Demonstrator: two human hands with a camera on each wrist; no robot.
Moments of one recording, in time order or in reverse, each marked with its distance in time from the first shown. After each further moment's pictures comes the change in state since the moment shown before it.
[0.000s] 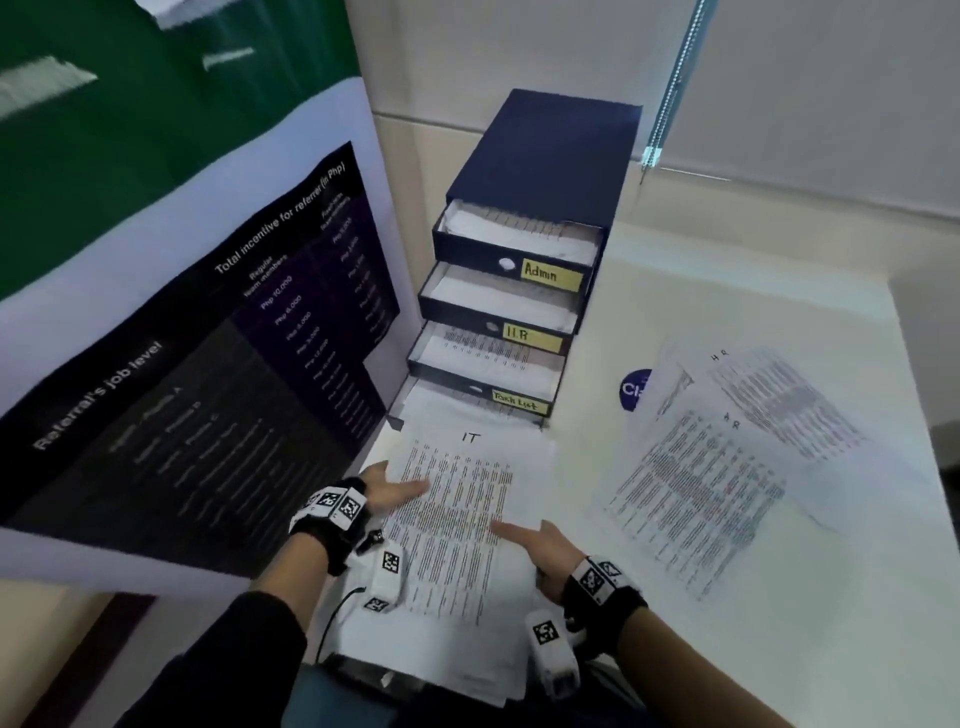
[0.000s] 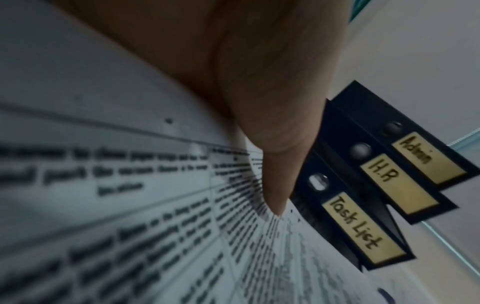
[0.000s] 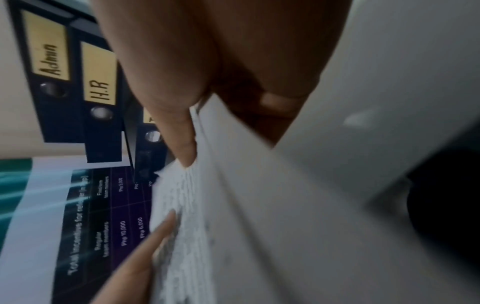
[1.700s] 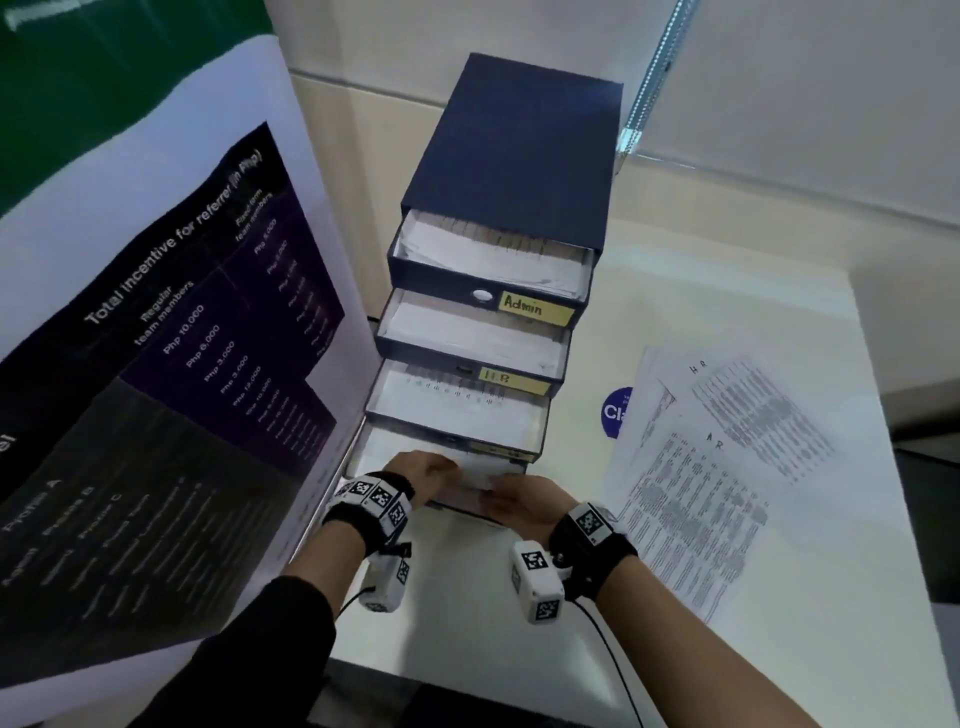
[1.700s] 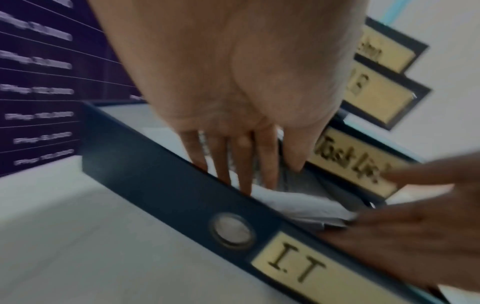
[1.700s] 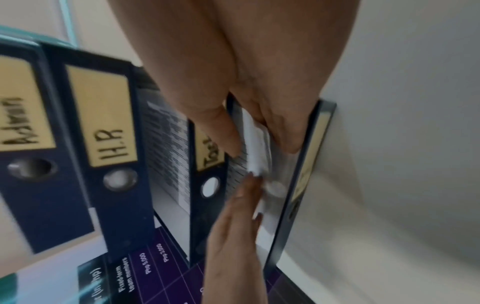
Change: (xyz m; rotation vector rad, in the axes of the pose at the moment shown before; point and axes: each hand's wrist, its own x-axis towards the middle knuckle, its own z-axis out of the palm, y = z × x) left_hand -0.004 0.173 -0.004 0.395 -0.100 0.373; right_hand 0.100 -0.108 -0.012 0.369 0.034 0.062
